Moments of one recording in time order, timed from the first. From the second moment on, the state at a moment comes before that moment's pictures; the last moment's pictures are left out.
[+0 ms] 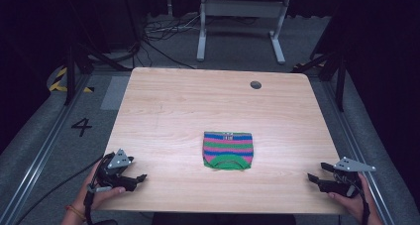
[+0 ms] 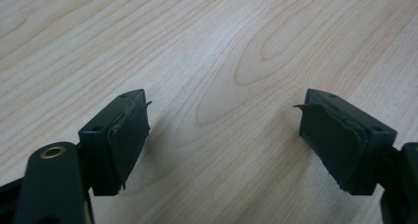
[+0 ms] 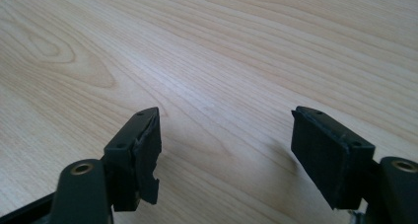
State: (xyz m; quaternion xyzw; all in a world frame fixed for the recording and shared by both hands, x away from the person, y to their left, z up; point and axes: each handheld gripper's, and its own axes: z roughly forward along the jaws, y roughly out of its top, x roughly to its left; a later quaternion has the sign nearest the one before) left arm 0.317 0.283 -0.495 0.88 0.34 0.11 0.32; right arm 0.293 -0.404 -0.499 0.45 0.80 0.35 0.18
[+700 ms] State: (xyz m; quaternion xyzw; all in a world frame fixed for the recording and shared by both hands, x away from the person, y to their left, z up) left arm 0.312 0.286 -0.501 0.86 0.37 0.12 0.34; right arm 0.294 -0.407 -0.505 0.48 0.79 0.34 0.19
